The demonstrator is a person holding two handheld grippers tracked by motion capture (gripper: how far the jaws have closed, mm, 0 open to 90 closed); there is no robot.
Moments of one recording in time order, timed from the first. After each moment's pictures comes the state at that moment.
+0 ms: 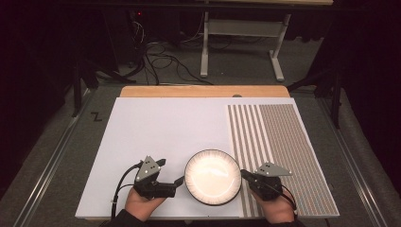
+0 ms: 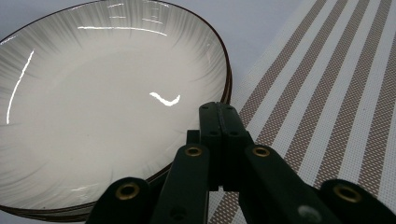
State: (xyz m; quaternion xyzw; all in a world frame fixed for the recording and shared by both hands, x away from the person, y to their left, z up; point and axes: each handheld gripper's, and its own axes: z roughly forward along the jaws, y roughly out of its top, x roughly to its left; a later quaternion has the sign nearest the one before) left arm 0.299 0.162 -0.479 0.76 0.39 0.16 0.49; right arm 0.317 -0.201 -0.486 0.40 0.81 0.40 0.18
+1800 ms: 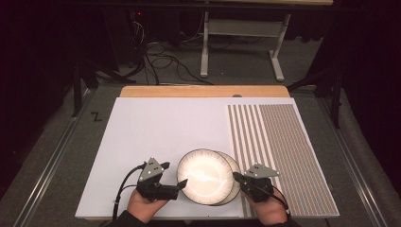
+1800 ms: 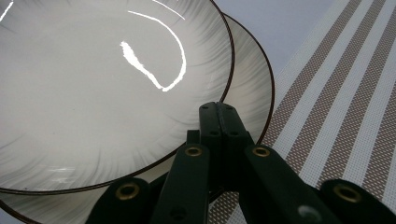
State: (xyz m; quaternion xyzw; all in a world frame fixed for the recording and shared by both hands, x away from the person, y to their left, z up) left arm 0.296 0.157 -0.480 0.77 0.39 0.14 0.49; right arm 0.315 -0.178 -0.490 0.37 0.83 0.38 0.18
